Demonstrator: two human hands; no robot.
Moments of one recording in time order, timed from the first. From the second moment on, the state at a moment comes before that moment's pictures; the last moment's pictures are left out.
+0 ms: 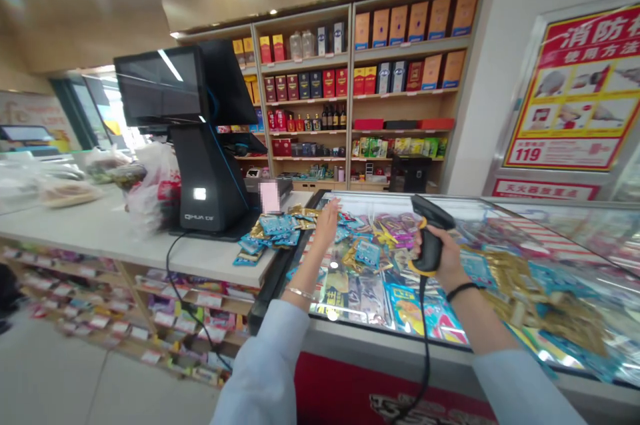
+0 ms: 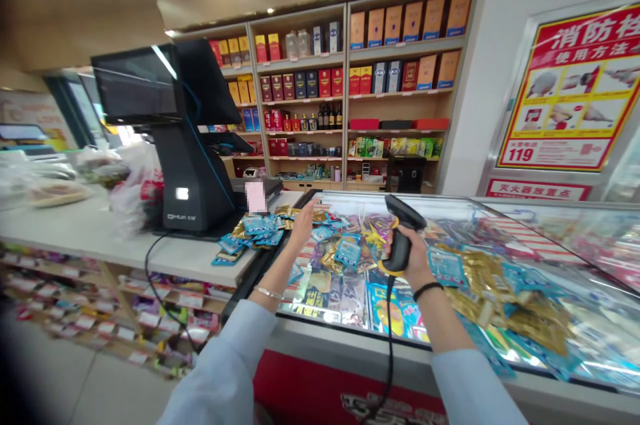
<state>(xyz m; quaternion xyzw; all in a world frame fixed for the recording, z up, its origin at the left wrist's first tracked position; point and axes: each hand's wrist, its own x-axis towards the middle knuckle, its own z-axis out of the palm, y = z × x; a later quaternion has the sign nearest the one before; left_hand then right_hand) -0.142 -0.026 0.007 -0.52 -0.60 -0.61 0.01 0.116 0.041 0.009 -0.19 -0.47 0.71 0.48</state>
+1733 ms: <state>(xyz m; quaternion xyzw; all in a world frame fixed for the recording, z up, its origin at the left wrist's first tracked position) -0.196 -0.001 -0.066 -0.49 -0.80 -0.33 -0.10 0.030 0.054 -0.046 -0.21 -0.48 0.76 0.37</state>
